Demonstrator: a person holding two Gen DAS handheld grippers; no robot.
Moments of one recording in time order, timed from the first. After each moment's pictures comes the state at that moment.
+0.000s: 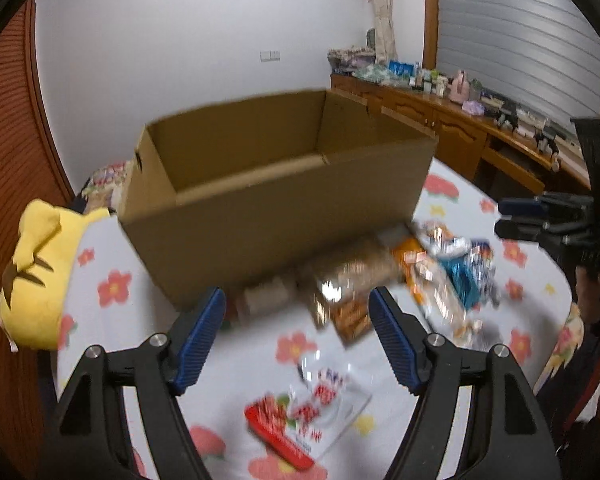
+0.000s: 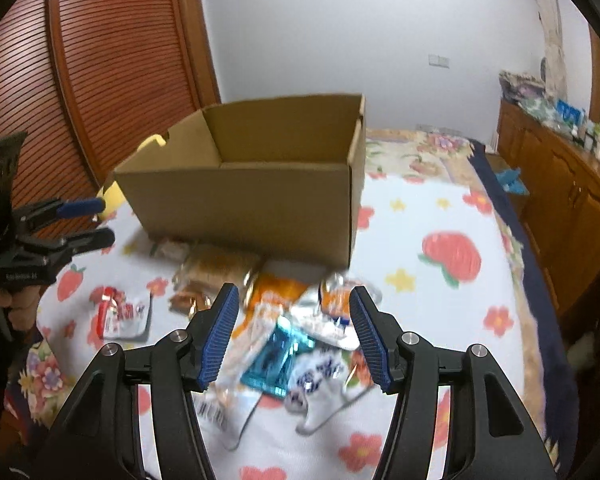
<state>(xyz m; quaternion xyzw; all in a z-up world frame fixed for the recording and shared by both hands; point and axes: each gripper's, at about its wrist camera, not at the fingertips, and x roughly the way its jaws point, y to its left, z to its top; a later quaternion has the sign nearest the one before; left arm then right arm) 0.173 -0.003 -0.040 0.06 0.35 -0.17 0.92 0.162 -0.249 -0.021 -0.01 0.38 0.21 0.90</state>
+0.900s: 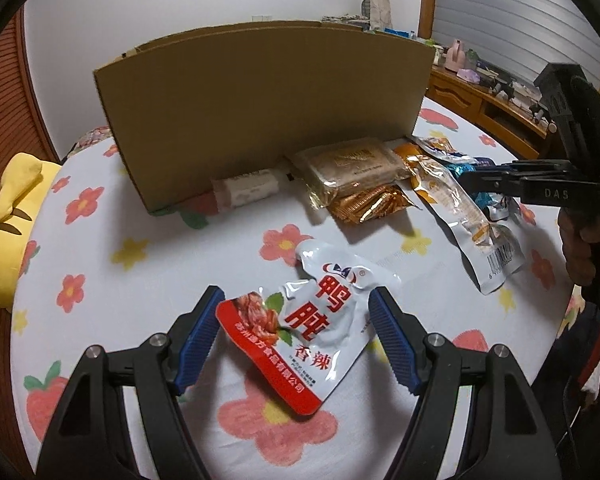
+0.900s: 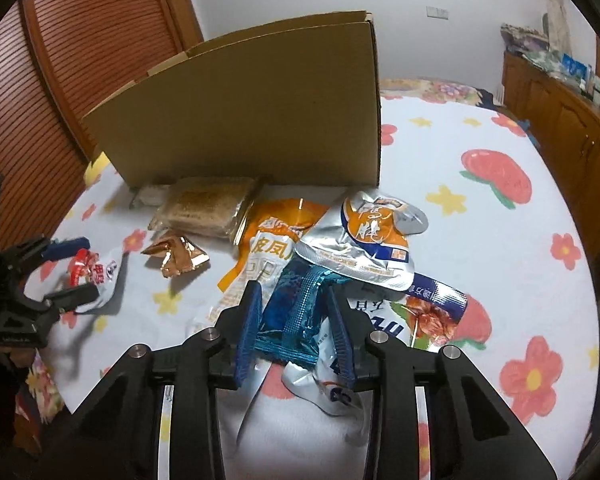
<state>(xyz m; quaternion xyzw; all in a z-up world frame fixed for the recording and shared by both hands) 0.152 0.005 -0.108 0.06 0.40 -0.19 0.90 0.172 -0.233 -0.089 0.01 0.44 0.21 0.87</state>
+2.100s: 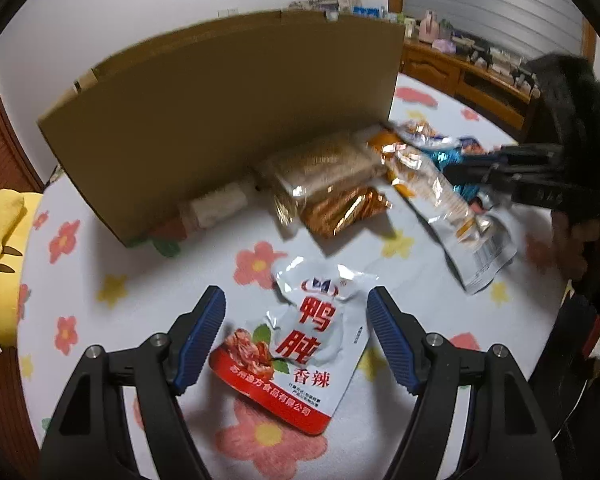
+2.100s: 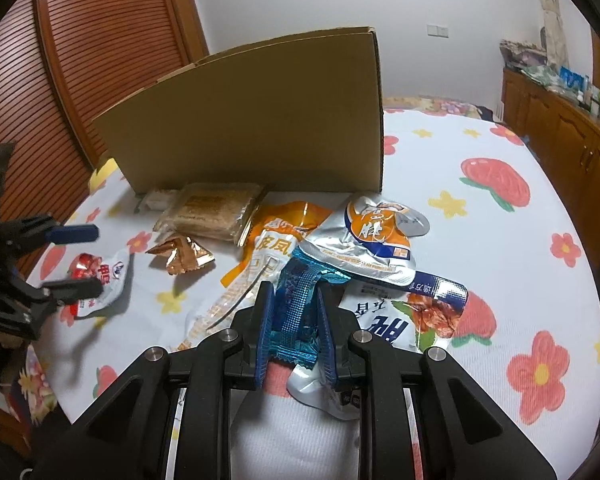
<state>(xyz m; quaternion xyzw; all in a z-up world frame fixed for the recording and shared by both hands) 0.167 -0.016 -0.103 0.12 0.42 -0.22 0.87 0.159 -0.230 -0.095 0.01 0.40 0.21 0.89</state>
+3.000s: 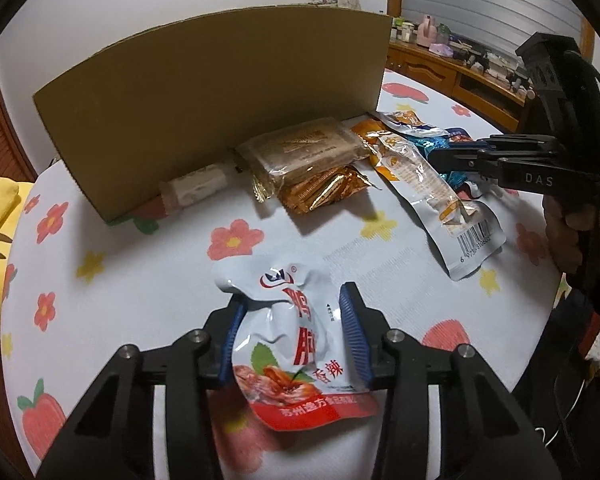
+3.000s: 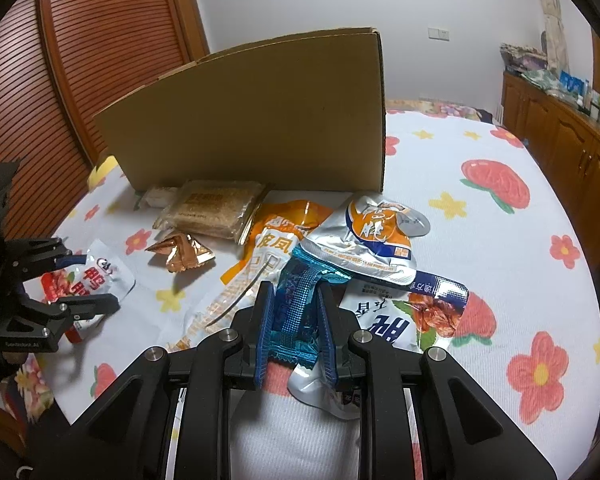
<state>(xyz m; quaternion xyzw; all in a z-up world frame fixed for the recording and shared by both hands) 0.148 -0.018 -0.110 0.10 0.41 -0.22 0.88 0.158 -0.229 -0.096 0.01 0.40 0.21 0.89</state>
